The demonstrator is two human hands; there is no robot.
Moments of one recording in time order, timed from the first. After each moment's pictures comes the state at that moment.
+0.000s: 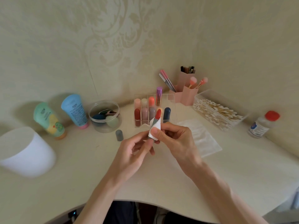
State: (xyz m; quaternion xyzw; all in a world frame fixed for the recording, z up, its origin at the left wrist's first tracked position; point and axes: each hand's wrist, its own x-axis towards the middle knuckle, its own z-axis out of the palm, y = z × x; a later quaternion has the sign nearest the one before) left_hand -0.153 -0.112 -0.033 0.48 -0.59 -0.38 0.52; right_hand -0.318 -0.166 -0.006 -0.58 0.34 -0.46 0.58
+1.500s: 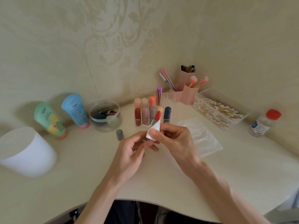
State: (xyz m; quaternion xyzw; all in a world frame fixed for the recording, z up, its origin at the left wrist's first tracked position) left_hand -0.156 -0.111 -0.030 0.50 -0.58 -0.36 0.53; right_hand -0.316 -0.165 -0.009 -0.58 0.36 -0.44 0.58
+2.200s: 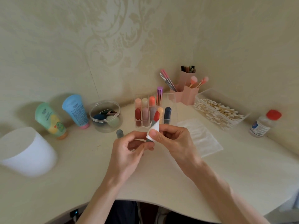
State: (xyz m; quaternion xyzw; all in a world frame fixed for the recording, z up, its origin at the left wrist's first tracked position) left_hand -0.156 -0.111 -0.030 0.53 -0.50 -0.35 0.59; right_hand -0.315 -0.166 -0.011 -0.58 0.35 -0.43 0.60
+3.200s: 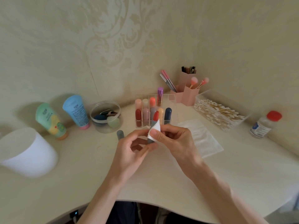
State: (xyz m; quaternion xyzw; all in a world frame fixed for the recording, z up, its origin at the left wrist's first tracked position) left_hand -0.155 -0.114 -0.028 0.52 -0.53 -0.35 0.57; right_hand -0.314 -0.167 -0.013 -0.56 0.37 -0.44 0.59
